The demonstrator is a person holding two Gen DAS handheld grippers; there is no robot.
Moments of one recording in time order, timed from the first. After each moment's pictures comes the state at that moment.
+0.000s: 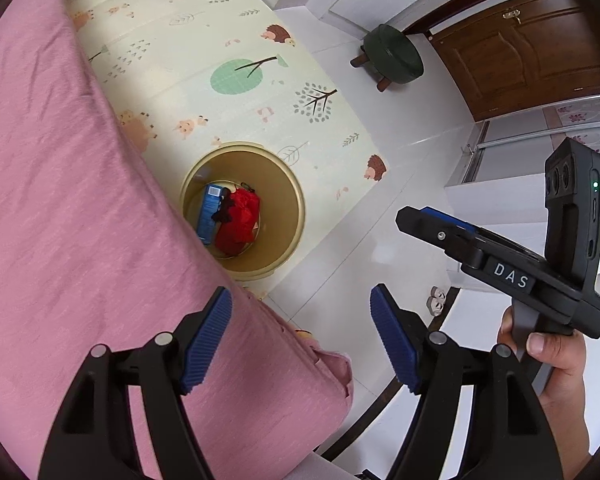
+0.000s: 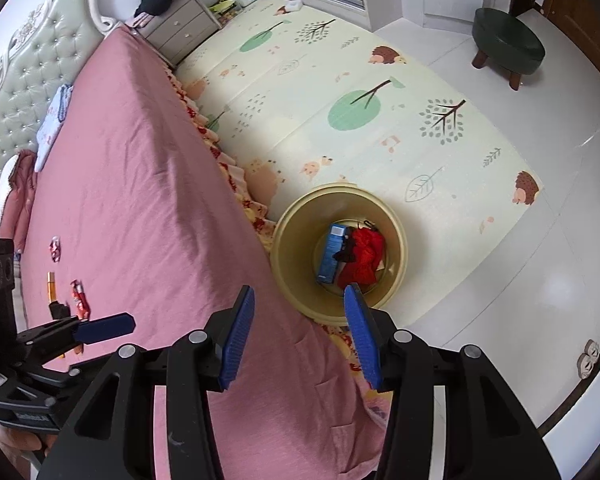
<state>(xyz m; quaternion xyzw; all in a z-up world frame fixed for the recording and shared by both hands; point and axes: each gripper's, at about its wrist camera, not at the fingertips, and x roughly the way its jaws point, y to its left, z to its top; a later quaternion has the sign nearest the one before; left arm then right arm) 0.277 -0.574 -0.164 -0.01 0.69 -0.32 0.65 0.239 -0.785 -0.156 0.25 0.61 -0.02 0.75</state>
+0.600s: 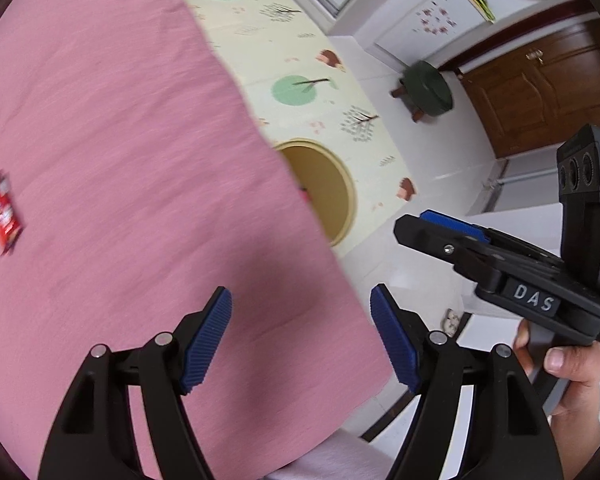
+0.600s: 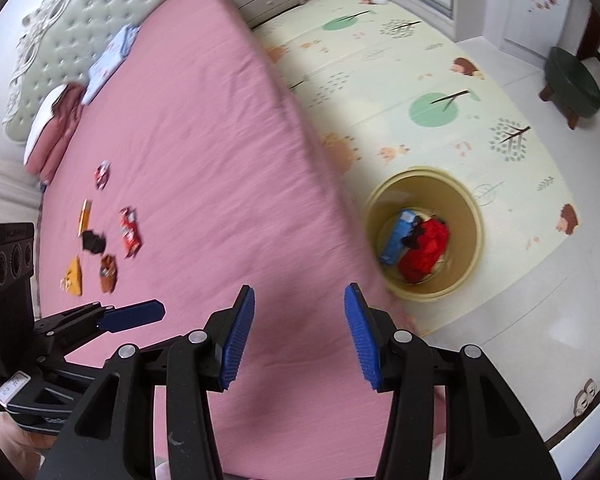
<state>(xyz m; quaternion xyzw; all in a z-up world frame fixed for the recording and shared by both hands) 0.227 -0.418 -0.141 -0.04 0.67 -0.25 0.70 0.226 -0.620 -0.125 0.20 0.62 0.08 0.75</state>
